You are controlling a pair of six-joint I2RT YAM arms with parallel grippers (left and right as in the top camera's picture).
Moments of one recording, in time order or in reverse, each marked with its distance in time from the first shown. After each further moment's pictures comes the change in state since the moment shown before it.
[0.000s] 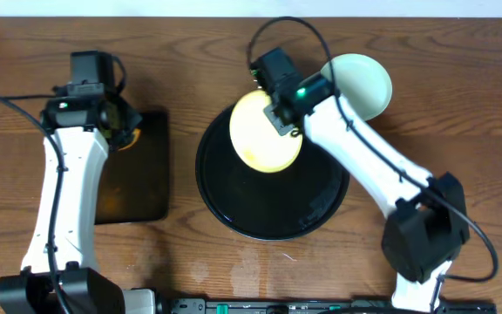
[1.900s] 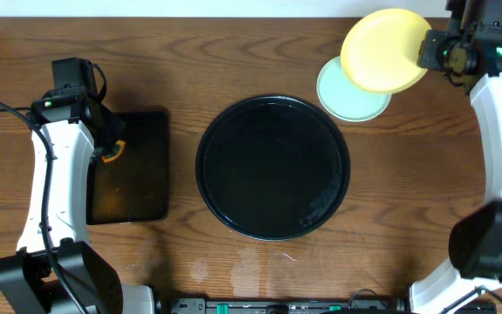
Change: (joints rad) left arm 0.100 0.063 -0.019 -0.010 -0.002 0.020; right arm -0.745 -0.095 0.024 0.192 -0.461 0.197
